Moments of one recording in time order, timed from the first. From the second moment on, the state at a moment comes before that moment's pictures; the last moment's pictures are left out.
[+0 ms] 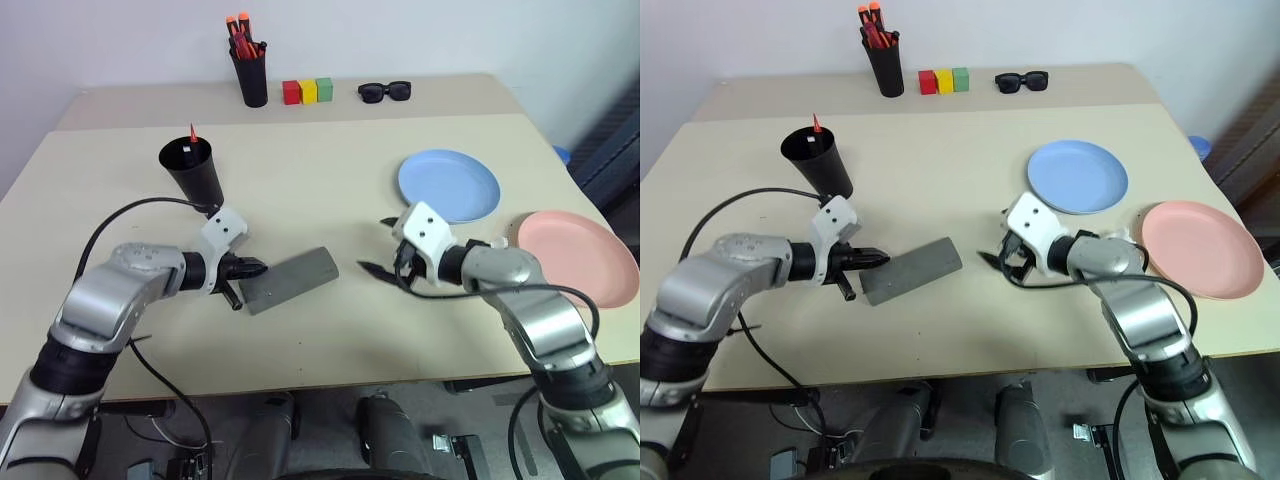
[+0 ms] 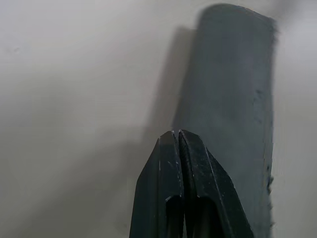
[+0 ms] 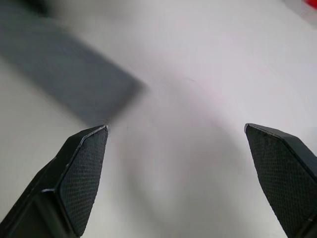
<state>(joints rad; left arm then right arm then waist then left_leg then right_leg) -0.39 0.74 -0.09 -0.36 -0.42 0.94 -0.79 -0.44 -0.61 0.15 -0.32 0.12 0.69 0.64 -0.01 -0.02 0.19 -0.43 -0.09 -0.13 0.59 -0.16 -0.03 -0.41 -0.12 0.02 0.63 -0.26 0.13</state>
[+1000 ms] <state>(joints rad) -0.25 0.49 -0.07 -0.41 -0.46 0.45 -0.81 -0.50 -0.70 0.23 0.10 -0.31 0.24 0.42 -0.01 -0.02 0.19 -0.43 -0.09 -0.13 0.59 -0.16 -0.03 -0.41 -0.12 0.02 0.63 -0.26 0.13</state>
